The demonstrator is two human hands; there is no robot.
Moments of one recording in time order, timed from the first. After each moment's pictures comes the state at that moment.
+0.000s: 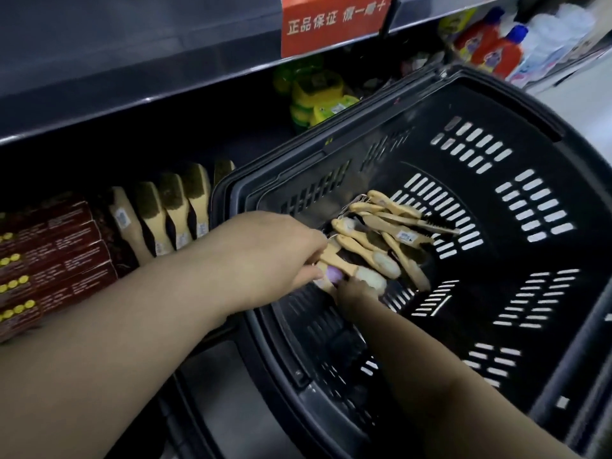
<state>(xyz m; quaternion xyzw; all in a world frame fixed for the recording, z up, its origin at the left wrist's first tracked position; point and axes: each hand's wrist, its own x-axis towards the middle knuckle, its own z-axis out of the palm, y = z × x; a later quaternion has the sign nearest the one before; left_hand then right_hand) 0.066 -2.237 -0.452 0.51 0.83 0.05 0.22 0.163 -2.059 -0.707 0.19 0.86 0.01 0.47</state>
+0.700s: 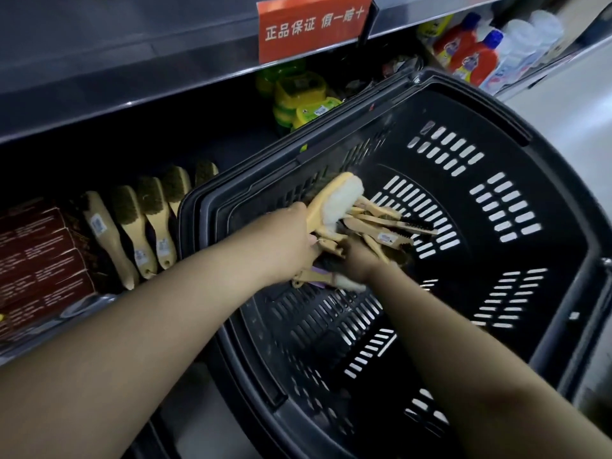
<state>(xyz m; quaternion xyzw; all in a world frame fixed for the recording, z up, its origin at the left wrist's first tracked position) 0.061 -2.195 -0.470 0.27 0.87 0.19 0.37 0.124 -2.015 -0.638 0.27 0.88 -0.23 0.31</state>
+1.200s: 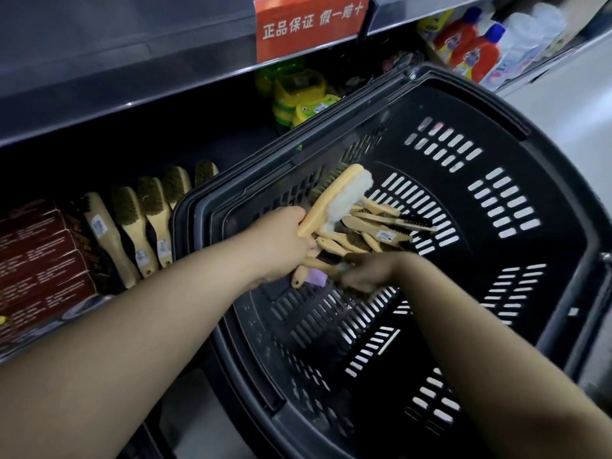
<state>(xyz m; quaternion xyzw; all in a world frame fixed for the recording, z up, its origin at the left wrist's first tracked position) 0.063 -2.200 -0.478 0.18 0.82 0.35 0.41 0.137 -2.001 -0.587 0.26 0.69 -0.43 0.52</state>
